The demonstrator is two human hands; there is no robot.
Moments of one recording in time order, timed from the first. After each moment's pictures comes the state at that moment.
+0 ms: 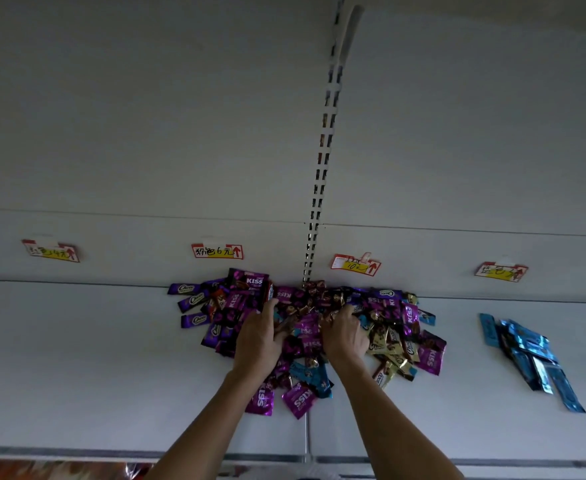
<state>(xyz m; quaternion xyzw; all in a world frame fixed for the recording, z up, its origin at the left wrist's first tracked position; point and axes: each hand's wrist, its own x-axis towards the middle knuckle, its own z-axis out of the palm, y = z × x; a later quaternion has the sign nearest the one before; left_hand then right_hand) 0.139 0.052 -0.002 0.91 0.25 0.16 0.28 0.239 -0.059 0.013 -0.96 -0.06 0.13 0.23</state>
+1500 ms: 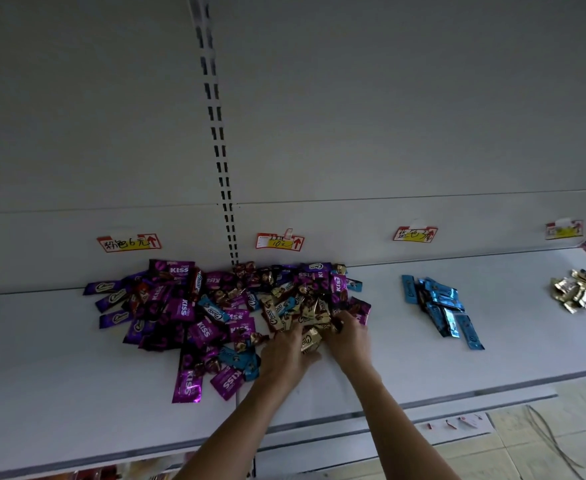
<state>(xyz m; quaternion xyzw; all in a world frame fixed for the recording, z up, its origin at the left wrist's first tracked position) 0.189 -0.094 -0.014 0.95 0.17 -0.06 0.24 0.258 -0.200 0.000 -0.94 -0.06 0.12 0.33</state>
